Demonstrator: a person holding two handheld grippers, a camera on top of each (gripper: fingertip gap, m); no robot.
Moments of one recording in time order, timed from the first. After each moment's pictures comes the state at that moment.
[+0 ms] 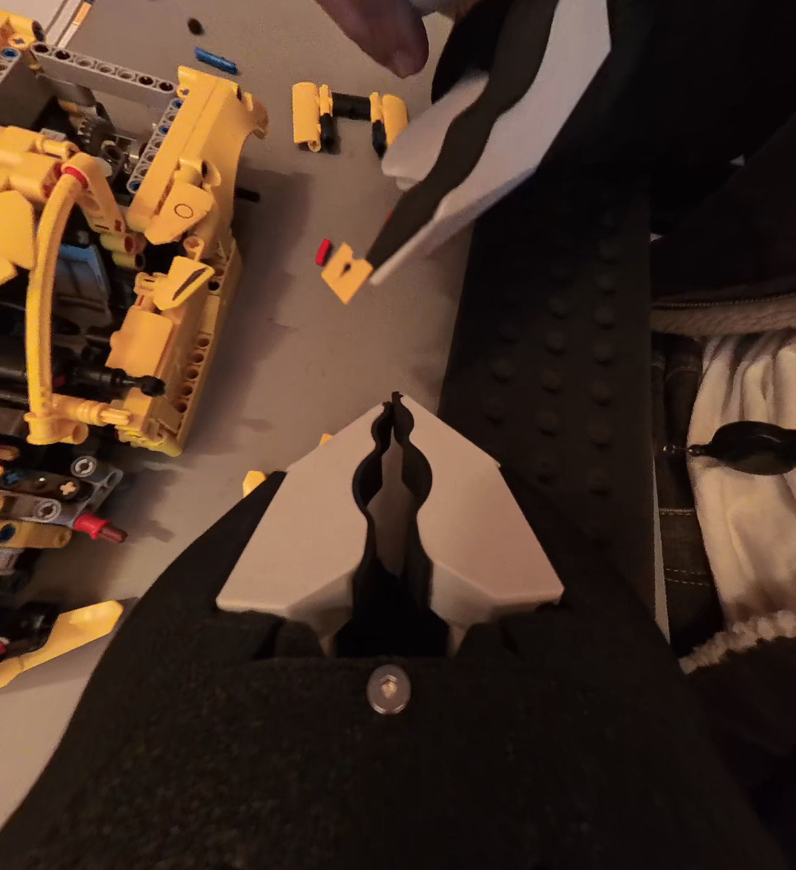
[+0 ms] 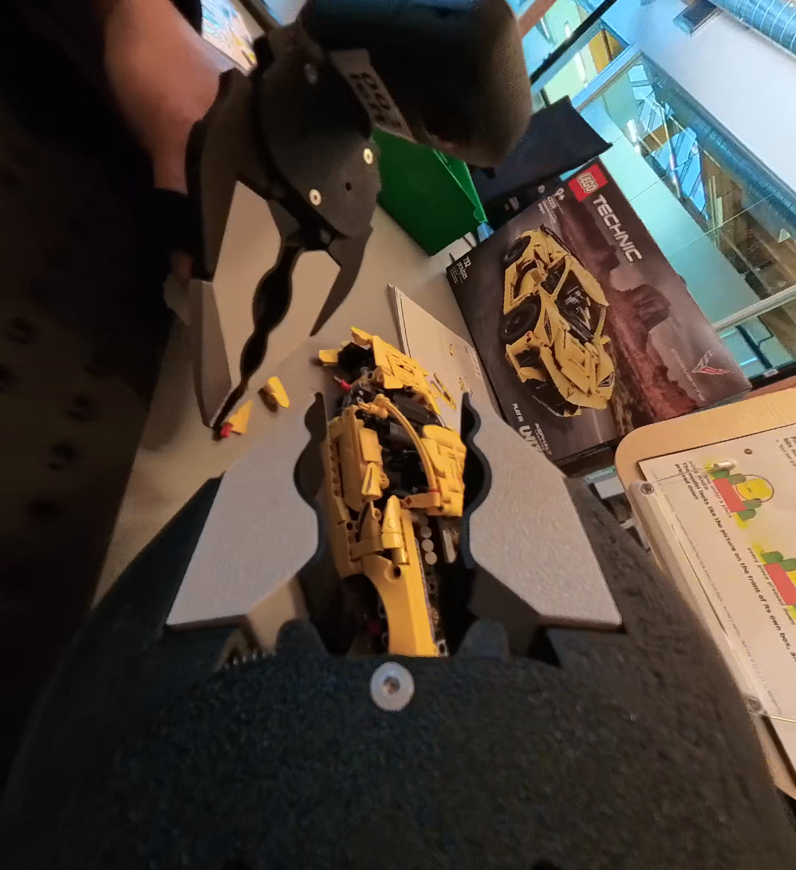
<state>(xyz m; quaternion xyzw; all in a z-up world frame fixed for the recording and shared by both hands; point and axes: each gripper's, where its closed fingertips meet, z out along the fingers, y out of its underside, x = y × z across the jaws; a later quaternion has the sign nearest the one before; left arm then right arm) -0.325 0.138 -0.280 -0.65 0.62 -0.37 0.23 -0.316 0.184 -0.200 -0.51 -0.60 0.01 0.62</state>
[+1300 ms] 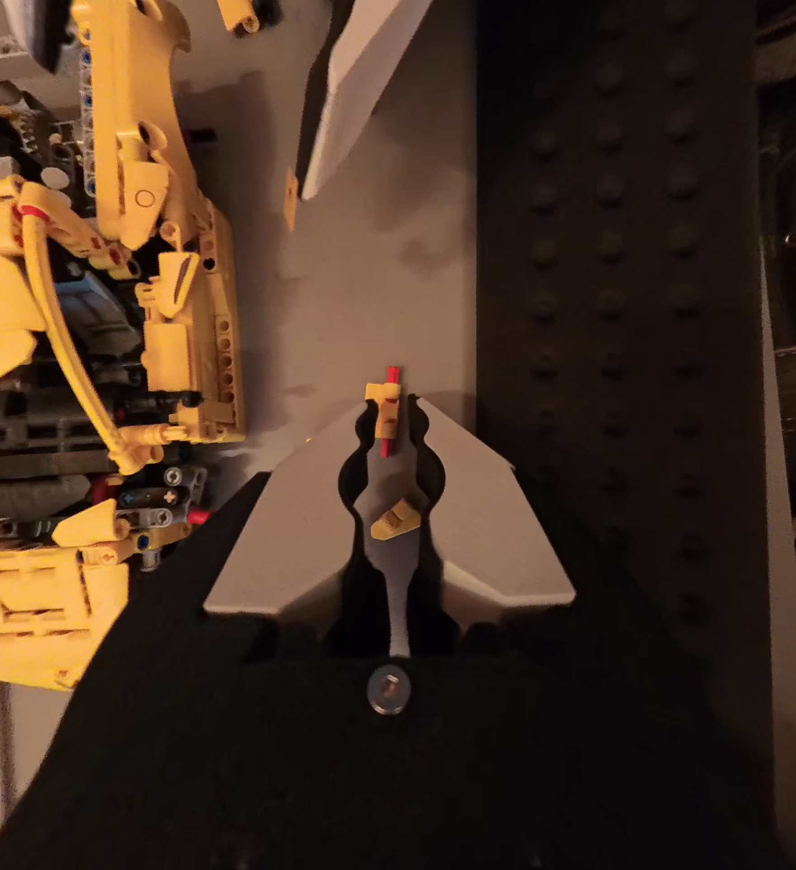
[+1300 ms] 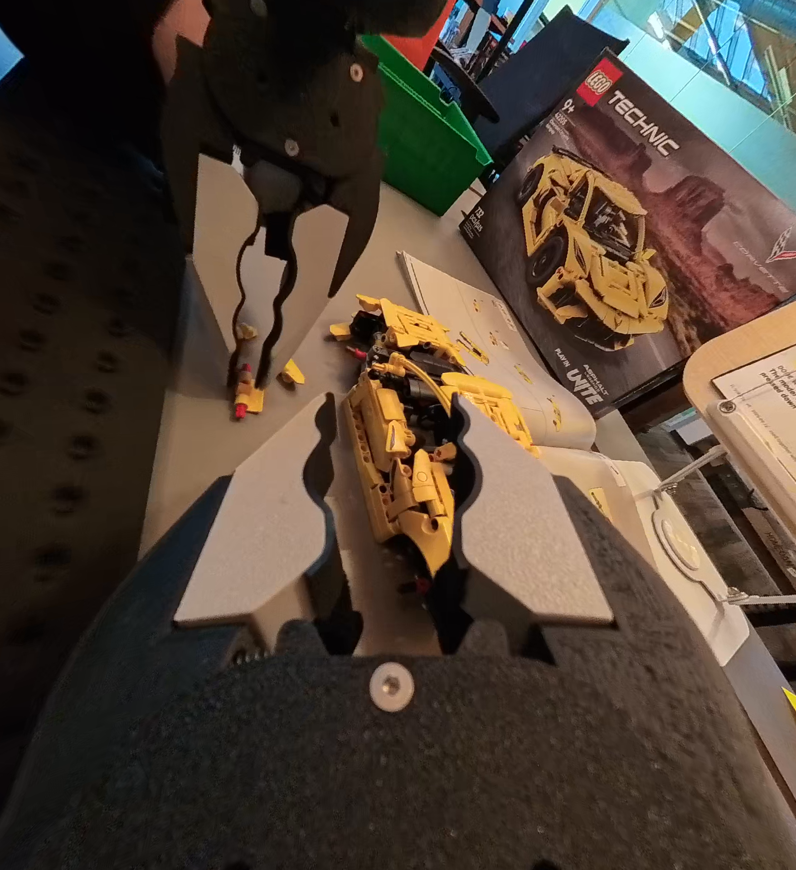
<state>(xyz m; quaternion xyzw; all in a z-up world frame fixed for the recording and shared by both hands) -0.347 0.156 -0.295 -0.57 0.76 -0.22 0.21 -0.297 0.191 -0.218 -0.59 -0.54 0.08 0.60</state>
